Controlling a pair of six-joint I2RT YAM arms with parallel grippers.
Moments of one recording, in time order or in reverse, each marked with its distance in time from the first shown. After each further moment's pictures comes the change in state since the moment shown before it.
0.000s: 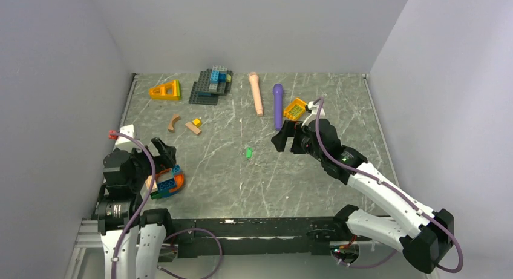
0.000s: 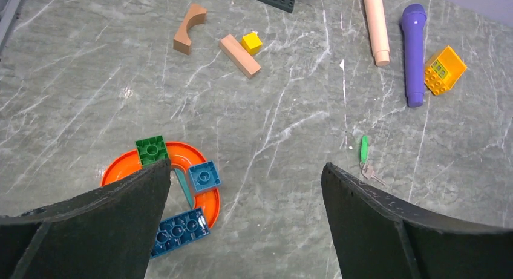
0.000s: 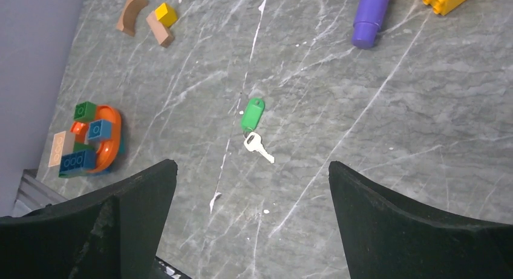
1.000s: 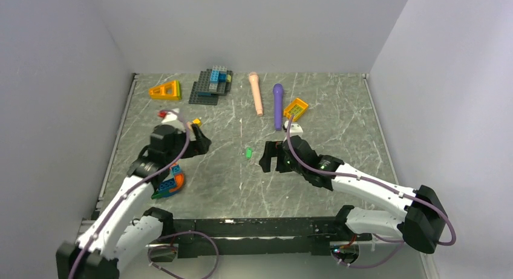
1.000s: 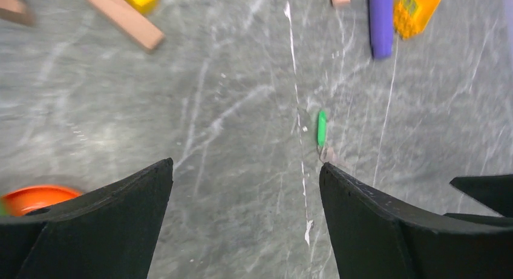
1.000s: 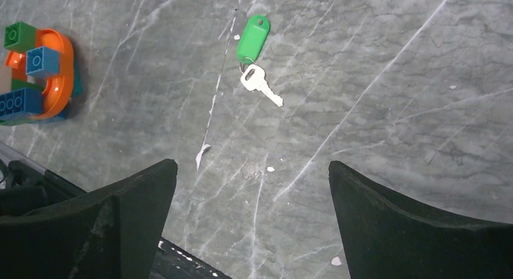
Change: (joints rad) left arm -0.347 0.364 -0.143 0.394 -0.083 -0.185; right arm 0.210 0.126 -0.104 0.039 0.093 0.086
